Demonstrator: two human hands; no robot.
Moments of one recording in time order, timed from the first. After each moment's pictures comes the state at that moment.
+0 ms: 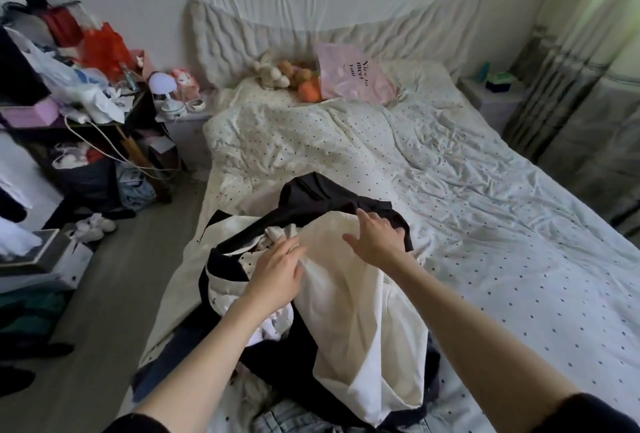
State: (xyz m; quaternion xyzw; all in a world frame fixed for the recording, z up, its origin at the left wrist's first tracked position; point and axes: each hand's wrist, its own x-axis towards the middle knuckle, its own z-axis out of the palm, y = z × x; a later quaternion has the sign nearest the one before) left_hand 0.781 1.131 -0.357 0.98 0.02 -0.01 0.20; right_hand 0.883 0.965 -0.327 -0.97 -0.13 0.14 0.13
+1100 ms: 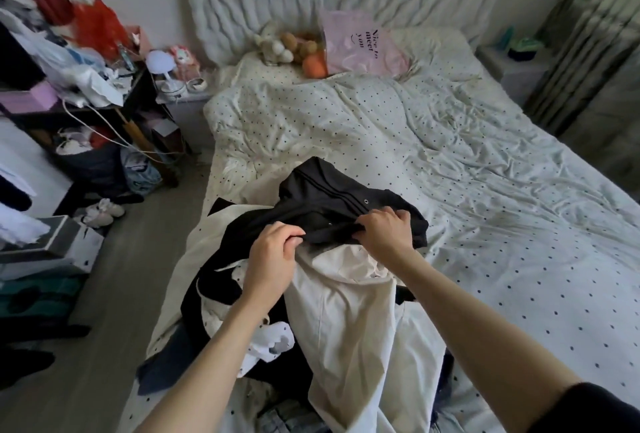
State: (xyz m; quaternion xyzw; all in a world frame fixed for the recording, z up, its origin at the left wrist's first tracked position) left_hand 0.800 1.132 -0.355 0.92 0.09 0.20 0.33; right_hand 0.911 0.968 -0.370 -0.98 -0.19 0.07 0.07
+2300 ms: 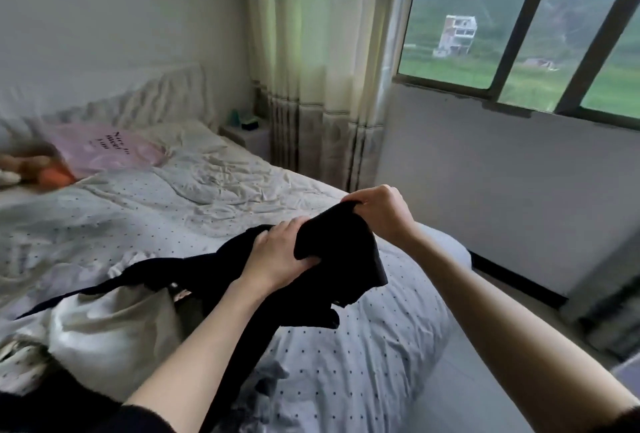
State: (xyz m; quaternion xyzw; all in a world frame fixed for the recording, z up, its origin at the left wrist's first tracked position) left_hand 0.681 0.820 -0.222 0.92 -0.32 0.01 0.24; right_hand 0.633 0.630 -0.176 -0.93 0.12 -0.20 0.30
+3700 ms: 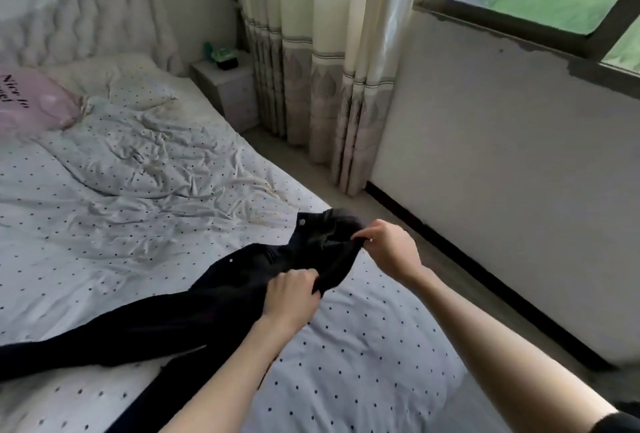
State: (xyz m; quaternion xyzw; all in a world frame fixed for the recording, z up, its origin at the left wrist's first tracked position) left_hand 0.921 0.378 -0.364 0.96 -0.24 -0.10 0.12; right_hand 0.919 0.187 -0.339 -0.97 0.11 0.00 0.21
